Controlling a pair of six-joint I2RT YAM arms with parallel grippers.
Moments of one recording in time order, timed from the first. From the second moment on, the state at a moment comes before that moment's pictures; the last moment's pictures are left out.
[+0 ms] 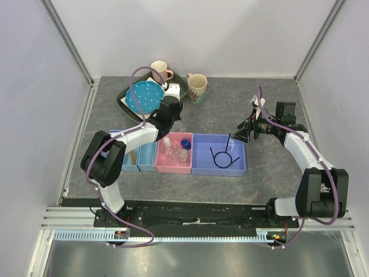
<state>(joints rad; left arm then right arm) -0.57 1.78 1.14 0.20 -0.39 -0.19 -0.04 1.36 0.91 -0.30 -1.06 -0.34</state>
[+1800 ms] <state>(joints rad) -0.53 1.89 1.21 0.23 -0.37 -0.25 -0.05 1.41 0.94 -0.38 -1.06 -0.41</state>
